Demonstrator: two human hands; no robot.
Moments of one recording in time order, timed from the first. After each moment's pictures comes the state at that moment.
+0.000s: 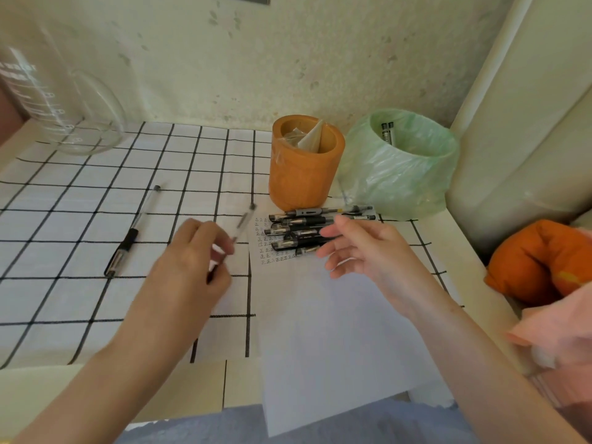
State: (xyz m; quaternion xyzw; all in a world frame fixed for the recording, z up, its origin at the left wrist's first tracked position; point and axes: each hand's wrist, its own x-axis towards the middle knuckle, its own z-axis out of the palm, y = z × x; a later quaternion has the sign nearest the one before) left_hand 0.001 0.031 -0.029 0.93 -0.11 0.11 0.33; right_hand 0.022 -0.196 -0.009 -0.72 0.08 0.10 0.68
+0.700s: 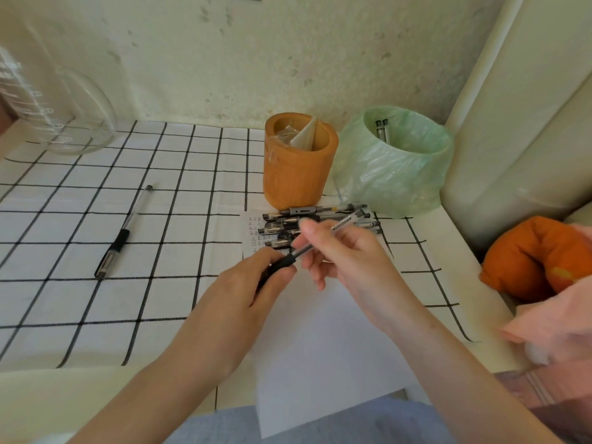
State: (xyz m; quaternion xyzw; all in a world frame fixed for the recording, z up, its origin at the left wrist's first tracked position) left_hand -0.018 -0.015 -0.024 0.87 -0.14 -0.04 0.47; right_hand 0.008 -0.175 -0.009 -0.70 -0.02 0.10 0.71
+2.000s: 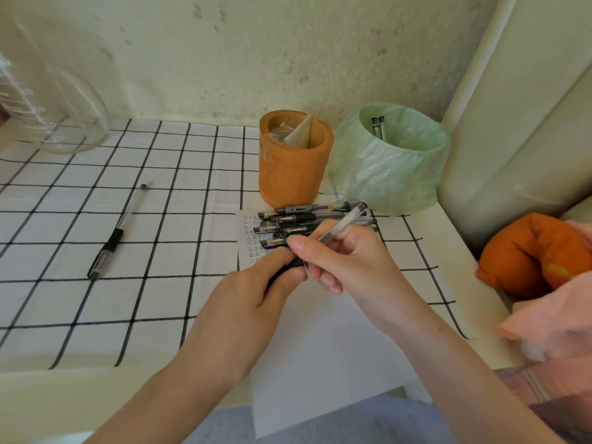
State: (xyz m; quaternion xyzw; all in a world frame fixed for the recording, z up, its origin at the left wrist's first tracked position) left_hand -0.025 -0.029 -0.014 0.85 -0.13 -0.02 0.51; right_hand 0.001 -0.177 0.002 -0.71 -0.03 0.09 0.69
